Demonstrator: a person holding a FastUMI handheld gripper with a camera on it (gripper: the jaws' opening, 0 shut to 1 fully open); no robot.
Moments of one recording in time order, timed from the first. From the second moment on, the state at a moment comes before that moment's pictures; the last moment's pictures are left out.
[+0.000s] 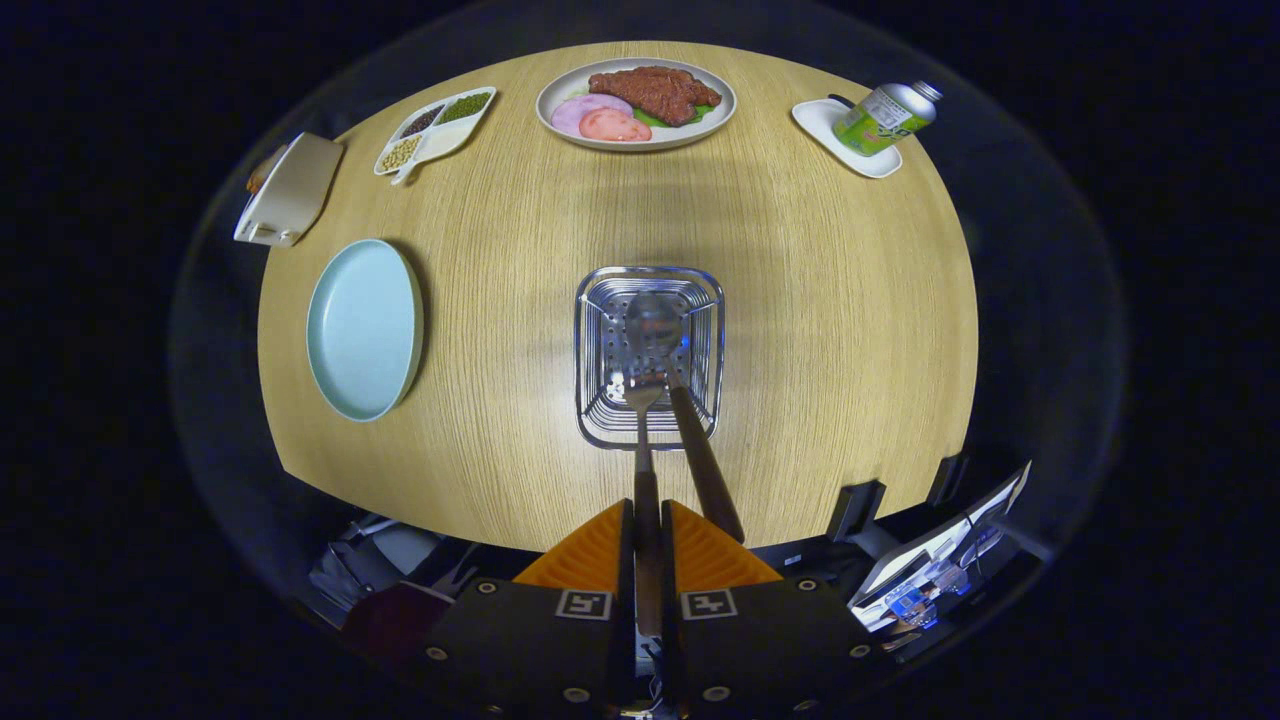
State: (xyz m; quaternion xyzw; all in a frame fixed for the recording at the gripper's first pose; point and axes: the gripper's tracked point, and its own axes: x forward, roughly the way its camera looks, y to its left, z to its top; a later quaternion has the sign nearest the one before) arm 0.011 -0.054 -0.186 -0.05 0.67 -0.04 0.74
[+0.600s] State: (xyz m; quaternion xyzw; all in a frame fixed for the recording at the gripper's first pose) arm 0.042 -0.045 -0.134 -0.05 0.59 -0.04 0.81
